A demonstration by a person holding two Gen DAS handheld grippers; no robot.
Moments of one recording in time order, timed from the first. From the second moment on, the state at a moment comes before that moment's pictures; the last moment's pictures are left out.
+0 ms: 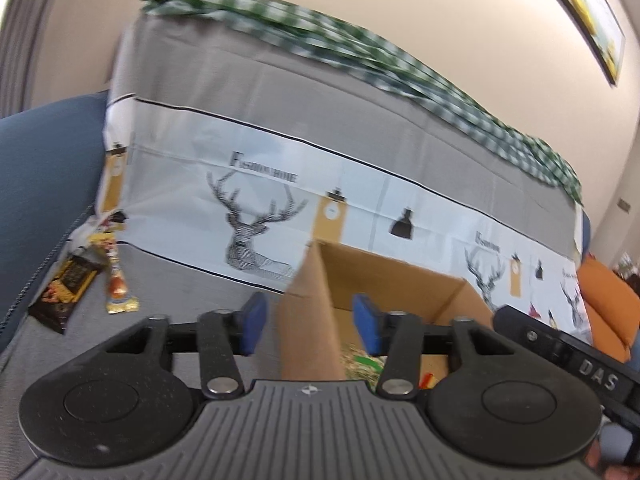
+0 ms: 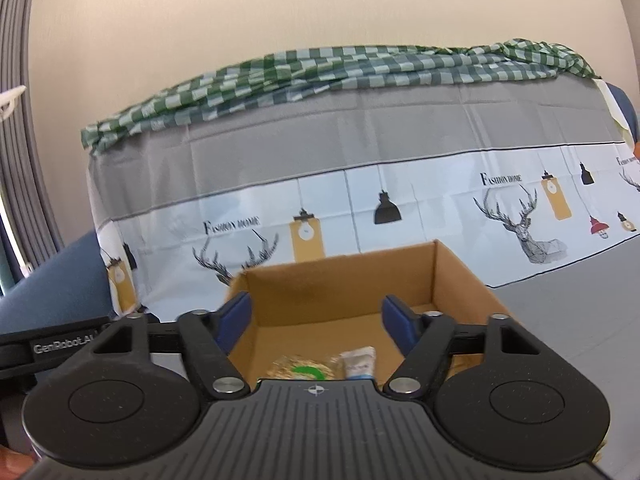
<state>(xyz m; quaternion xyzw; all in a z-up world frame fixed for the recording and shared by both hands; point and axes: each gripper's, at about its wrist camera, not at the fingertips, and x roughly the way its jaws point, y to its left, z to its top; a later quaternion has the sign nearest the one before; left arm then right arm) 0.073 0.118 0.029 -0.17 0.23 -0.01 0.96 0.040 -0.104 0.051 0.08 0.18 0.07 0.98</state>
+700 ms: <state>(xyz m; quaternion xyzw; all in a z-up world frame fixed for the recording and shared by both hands) 0.066 0.223 -0.034 -0.12 0.25 0.21 0.94 0.087 -0.002 0.083 0.10 0.25 0.27 0.92</state>
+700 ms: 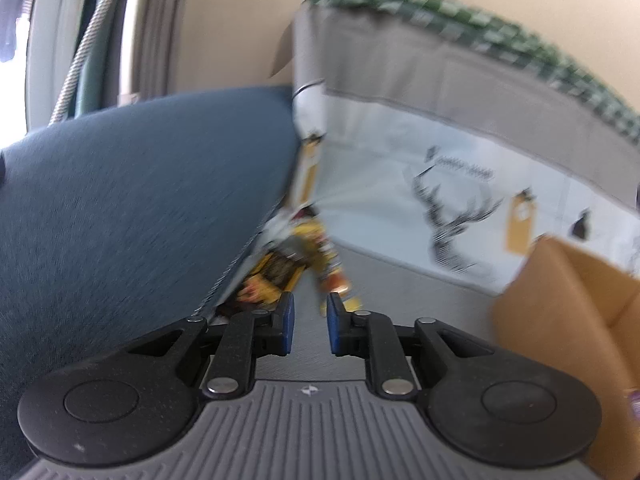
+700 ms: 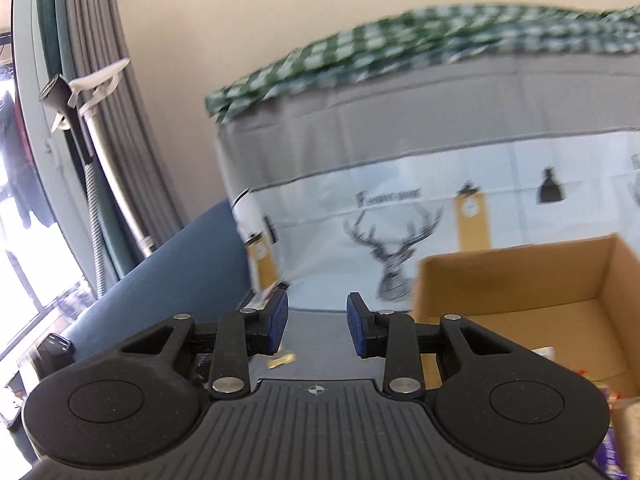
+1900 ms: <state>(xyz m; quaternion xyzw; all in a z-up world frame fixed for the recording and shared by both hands) 0.159 0.267 -0.099 -0.05 0.34 0.27 0.90 0.292 0.200 -0.073 -0.06 0.49 0.37 0.79</state>
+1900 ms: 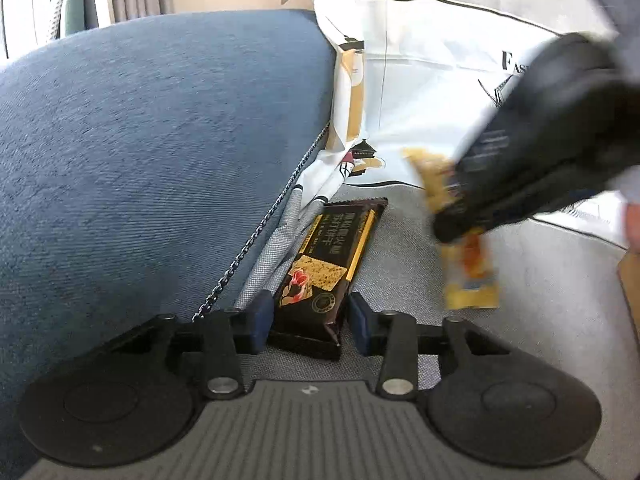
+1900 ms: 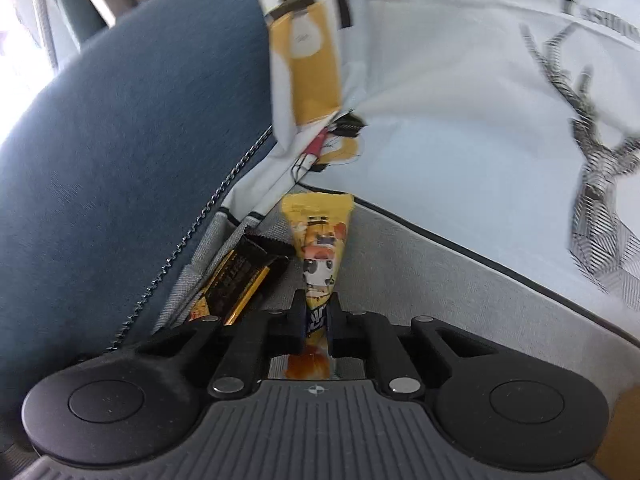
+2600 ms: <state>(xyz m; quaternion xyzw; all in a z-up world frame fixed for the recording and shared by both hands) 0.040 0.236 -0.046 -0.17 0.33 0.17 0.91 0.009 0.041 -0.013 -0.06 0.40 0.33 0.85</state>
